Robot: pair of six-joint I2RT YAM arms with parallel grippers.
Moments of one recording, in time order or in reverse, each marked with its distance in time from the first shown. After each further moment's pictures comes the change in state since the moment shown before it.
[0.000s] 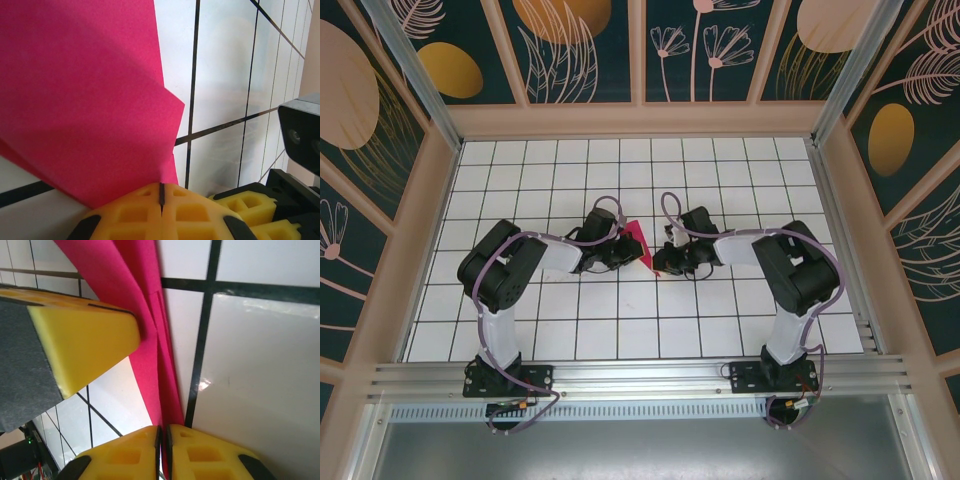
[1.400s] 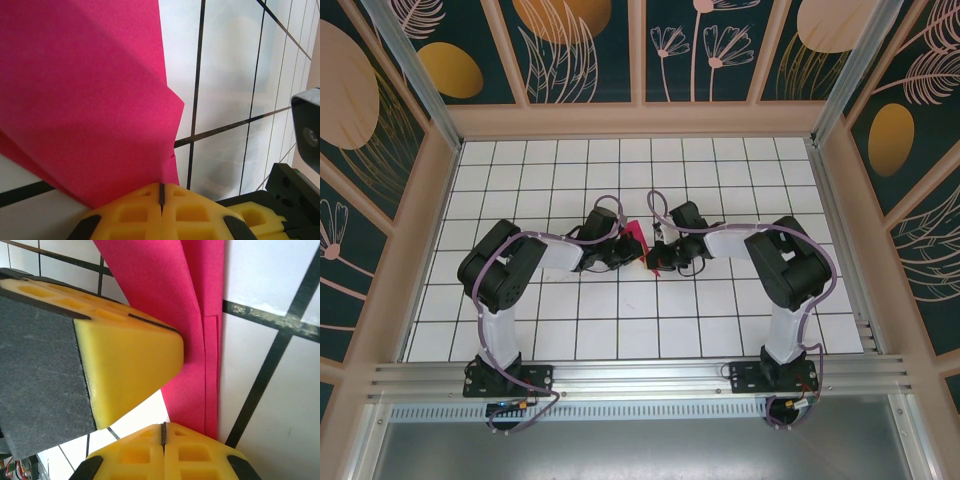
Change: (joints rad) left arm -0.004 0.000 0.021 -0.047 -0.016 0.000; right arm 0.039 0.060 0.107 -0.092 0.011 -0.135
